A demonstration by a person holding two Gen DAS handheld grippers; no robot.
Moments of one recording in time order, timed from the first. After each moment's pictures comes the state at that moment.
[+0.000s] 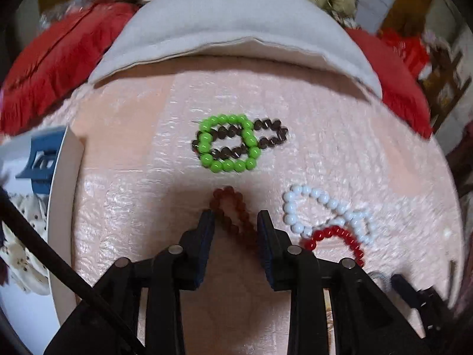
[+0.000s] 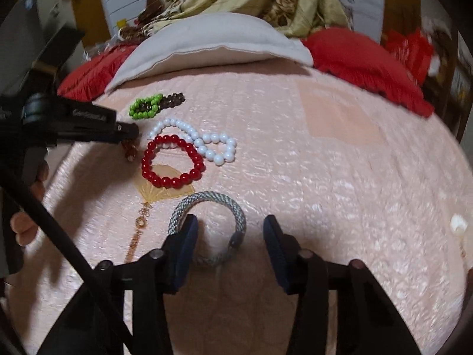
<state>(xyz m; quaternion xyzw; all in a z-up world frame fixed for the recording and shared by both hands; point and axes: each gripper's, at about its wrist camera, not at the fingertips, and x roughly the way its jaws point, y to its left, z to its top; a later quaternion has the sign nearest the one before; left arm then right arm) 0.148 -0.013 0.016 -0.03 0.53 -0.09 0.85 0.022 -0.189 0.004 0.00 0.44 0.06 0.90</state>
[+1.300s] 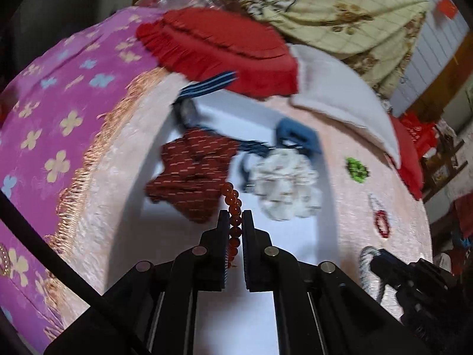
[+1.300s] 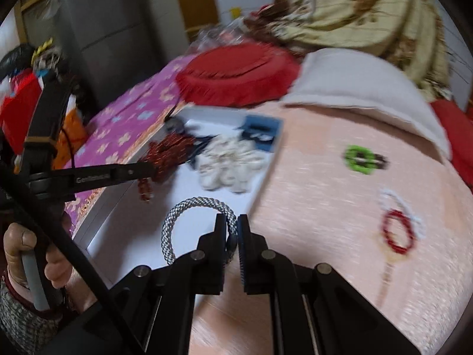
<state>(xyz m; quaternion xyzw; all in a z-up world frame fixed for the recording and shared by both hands) 0.027 0.276 0.045 -0.19 0.47 -0.01 0.86 0.003 0.068 0.081 -0.05 0.44 0.26 0.86</state>
